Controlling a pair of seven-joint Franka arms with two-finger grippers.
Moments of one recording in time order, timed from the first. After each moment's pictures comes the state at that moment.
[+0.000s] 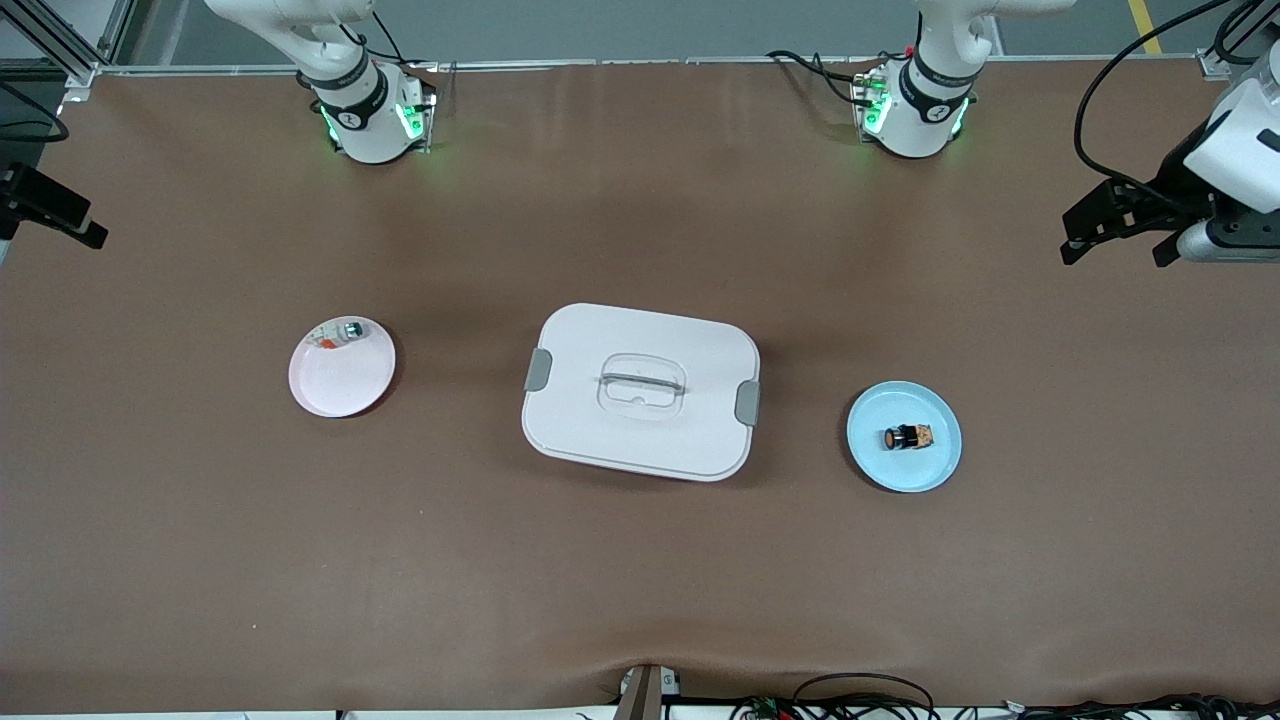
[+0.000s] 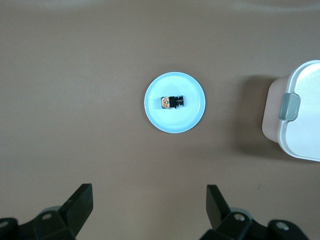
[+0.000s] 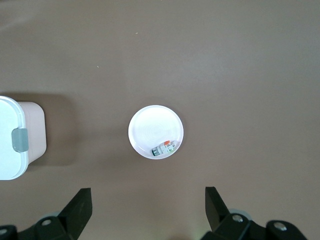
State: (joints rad) left arm -0.11 -0.08 0.01 -1.64 -0.02 1.64 -0.07; right arm -0.02 0.01 -0.05 -1.41 0.04 1.40 0.08
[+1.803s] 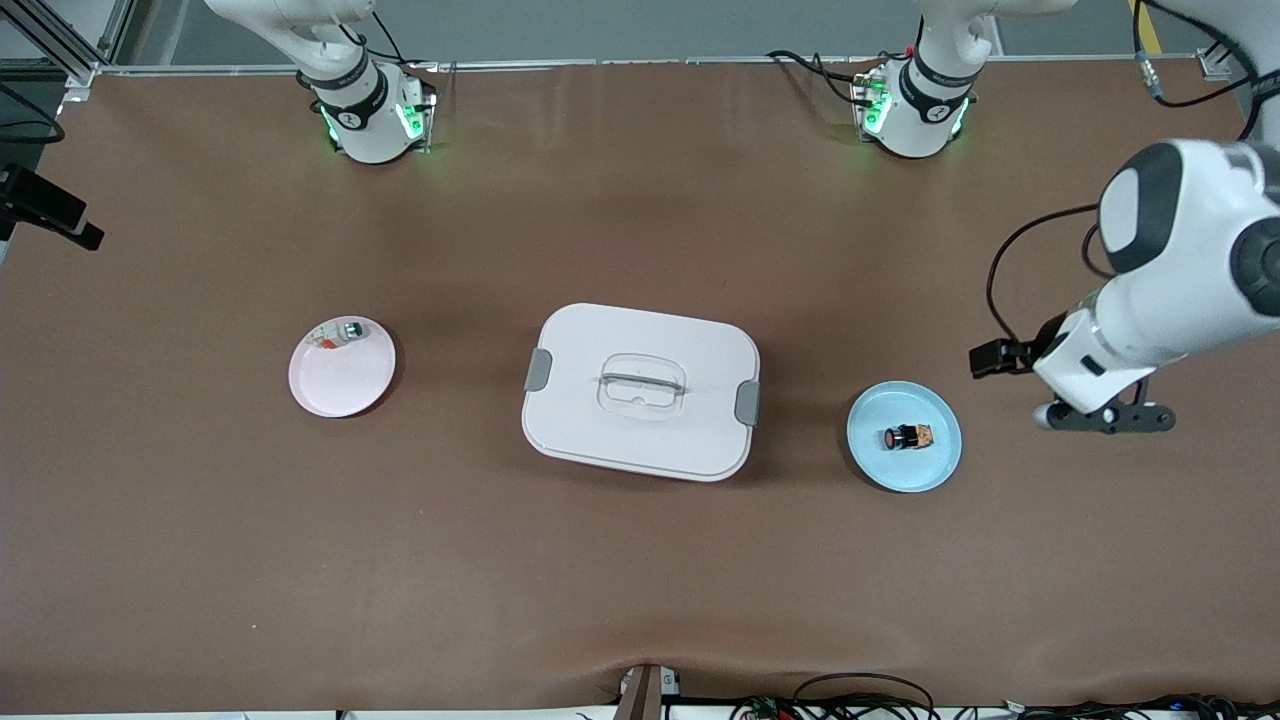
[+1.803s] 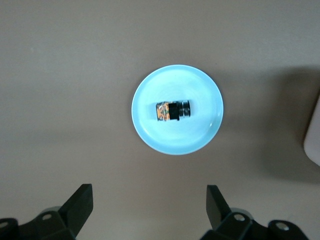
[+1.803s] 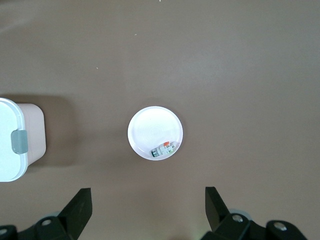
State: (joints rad) left arm -0.12 0.29 0.01 -1.65 -0.02 1.86 -0.07; right arm -0.03 0.01 -0.05 -1.41 0.04 1.41 0.08
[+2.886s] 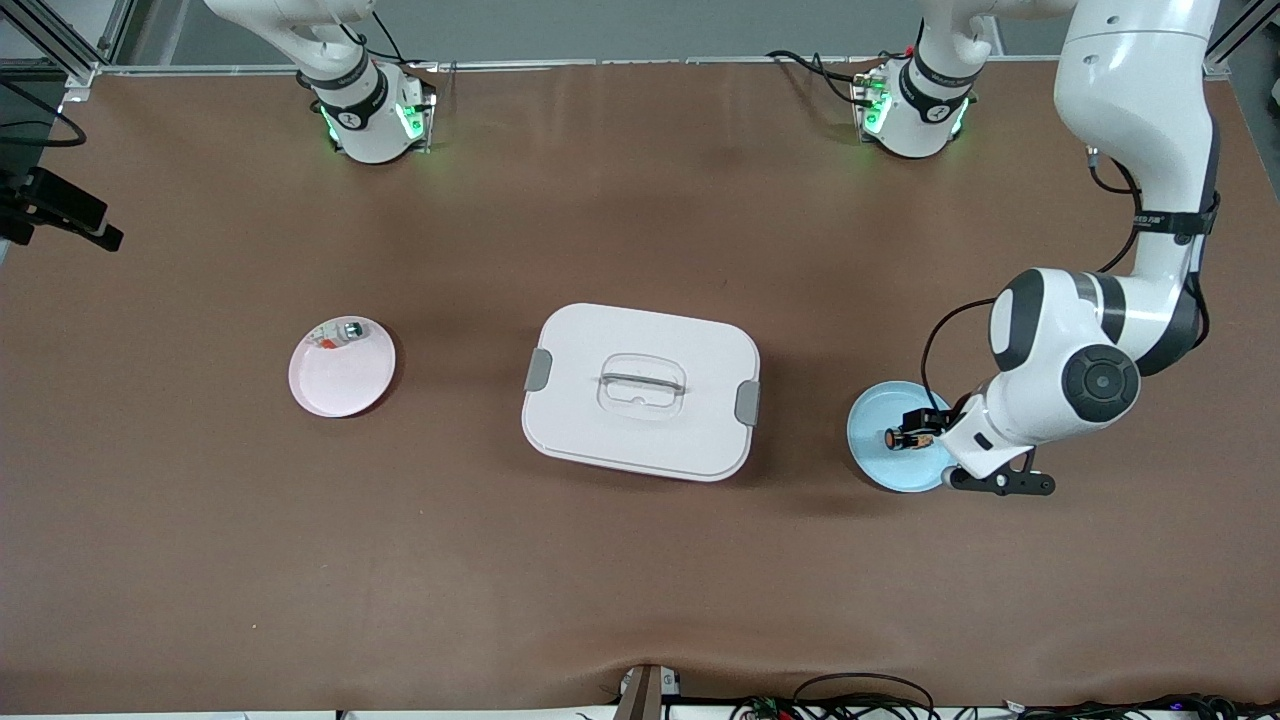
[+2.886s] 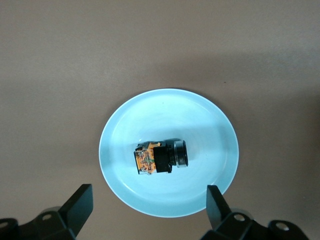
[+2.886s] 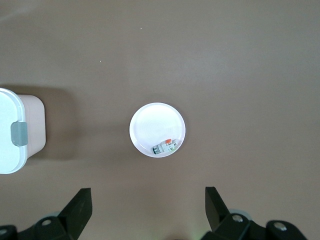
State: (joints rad) left arm -0.16 0.53 0.01 -1.66 0.00 2.10 -0.07; right arm -0.02 0.01 -0.04 -1.42 0.04 1.41 0.06
